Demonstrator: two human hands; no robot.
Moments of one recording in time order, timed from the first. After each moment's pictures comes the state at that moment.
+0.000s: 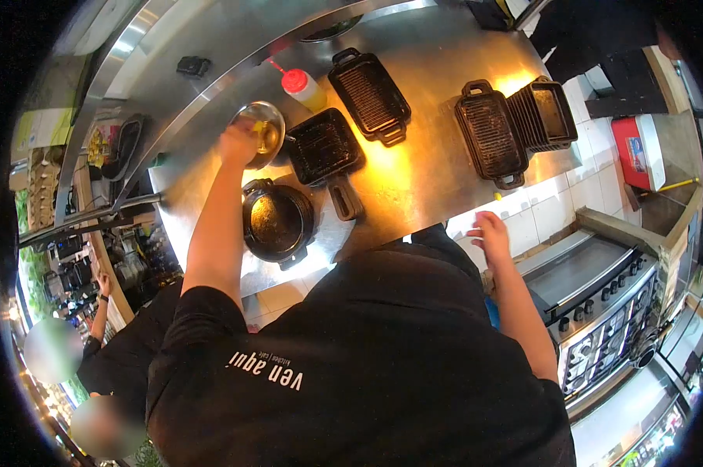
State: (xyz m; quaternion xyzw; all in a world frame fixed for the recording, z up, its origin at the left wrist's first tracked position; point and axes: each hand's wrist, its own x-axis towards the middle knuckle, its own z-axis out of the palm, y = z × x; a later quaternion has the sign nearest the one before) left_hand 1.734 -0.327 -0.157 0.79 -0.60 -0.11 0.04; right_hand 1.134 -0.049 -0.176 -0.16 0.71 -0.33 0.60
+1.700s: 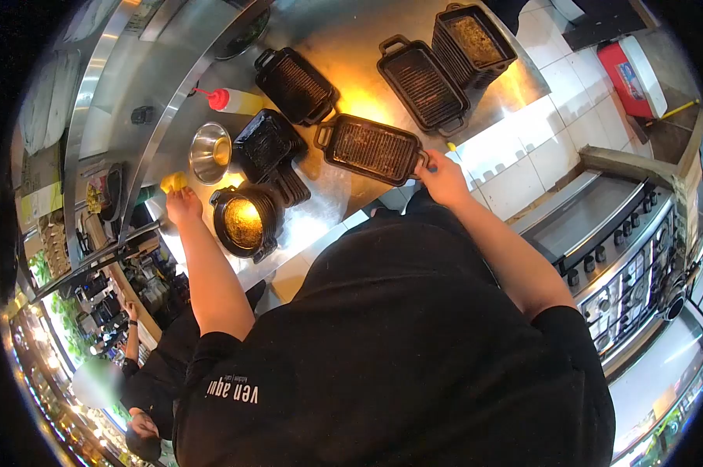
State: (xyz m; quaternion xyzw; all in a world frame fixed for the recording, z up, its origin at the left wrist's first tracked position) left_hand 1.768 -0.244 -0.122 0.54 -0.08 -0.41 0.73; right_hand 1.123 -0.070 -0.203 -0.36 0.65 -0.35 0.57
